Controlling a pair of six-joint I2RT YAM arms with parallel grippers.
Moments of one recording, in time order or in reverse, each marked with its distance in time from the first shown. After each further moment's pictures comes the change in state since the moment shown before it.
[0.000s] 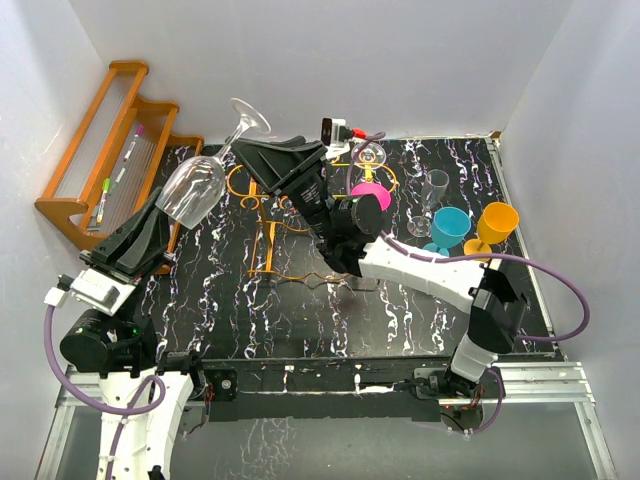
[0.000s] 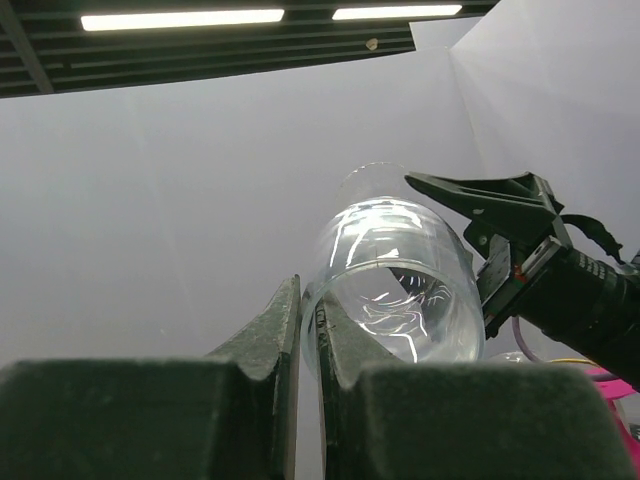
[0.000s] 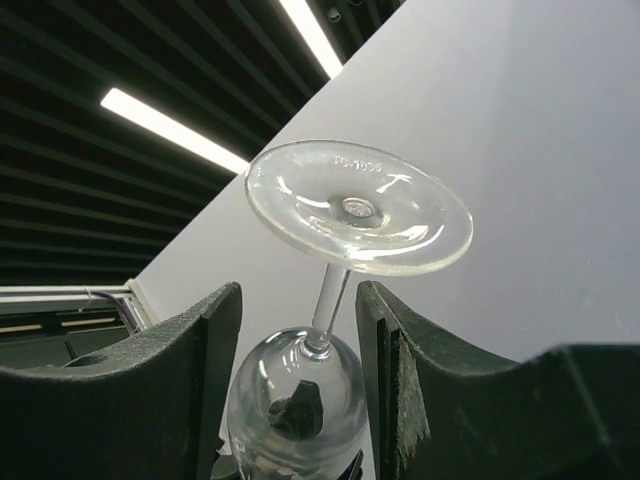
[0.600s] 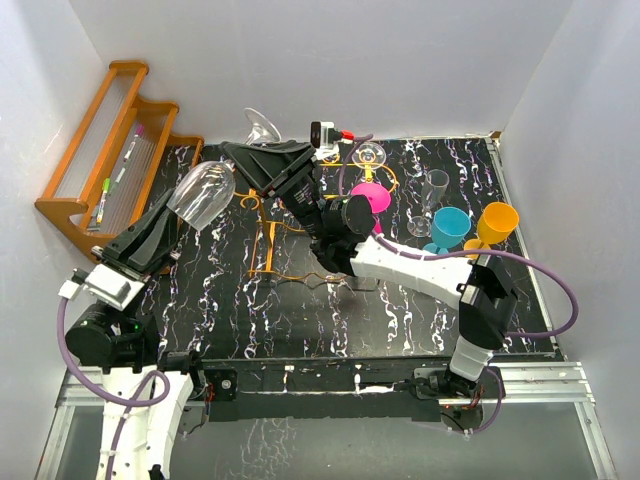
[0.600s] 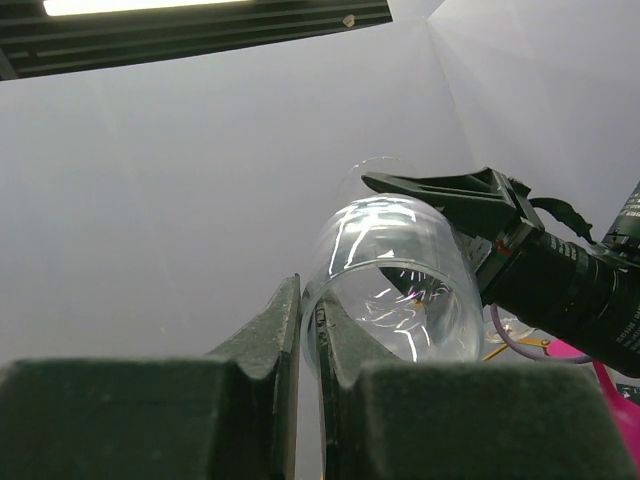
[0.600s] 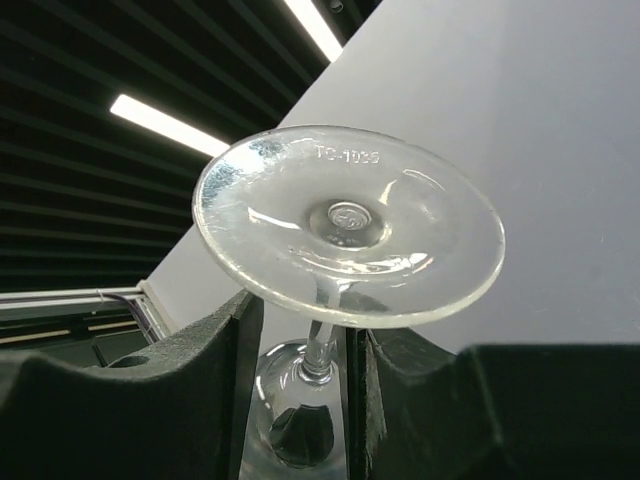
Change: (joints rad) left arm 0.000 0.010 -0.027 0.008 0.074 0.018; right arm 0.000 0.055 0.013 0.027 -0.006 0.074
